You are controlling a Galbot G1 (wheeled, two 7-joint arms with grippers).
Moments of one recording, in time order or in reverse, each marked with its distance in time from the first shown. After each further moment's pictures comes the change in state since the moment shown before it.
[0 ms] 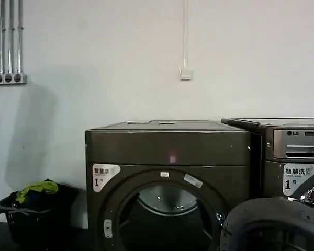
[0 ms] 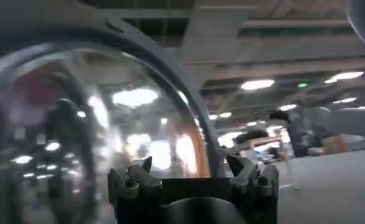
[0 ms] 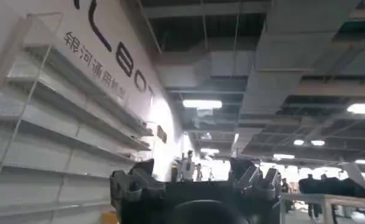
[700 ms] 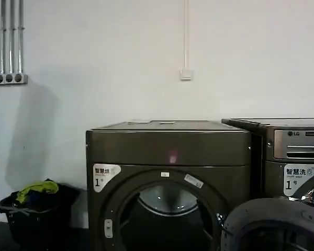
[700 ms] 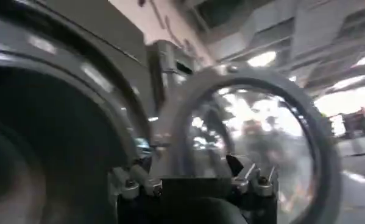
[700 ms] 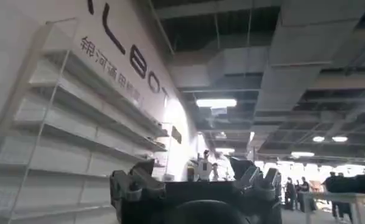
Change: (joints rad) left arm 0.389 0.465 -0.518 -0.493 0.133 0.117 -0.375; right arm 0.045 -0.082 -0.059 -0.019 -0.039 -0.006 -0.002
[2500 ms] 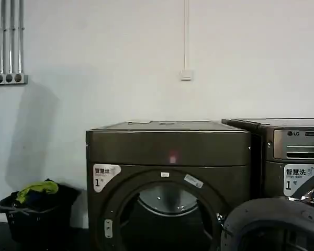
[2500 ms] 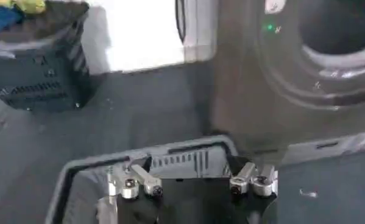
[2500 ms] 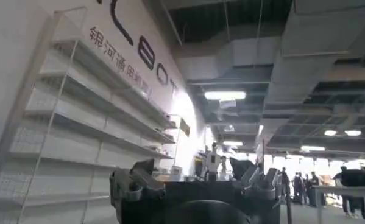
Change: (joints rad) left arm 0.500 0.600 -0.649 -0.162 -0.429 1.065 -0.689; right arm 0.013 -0.053 -0.037 -0.088 -0.028 0.017 -0.020
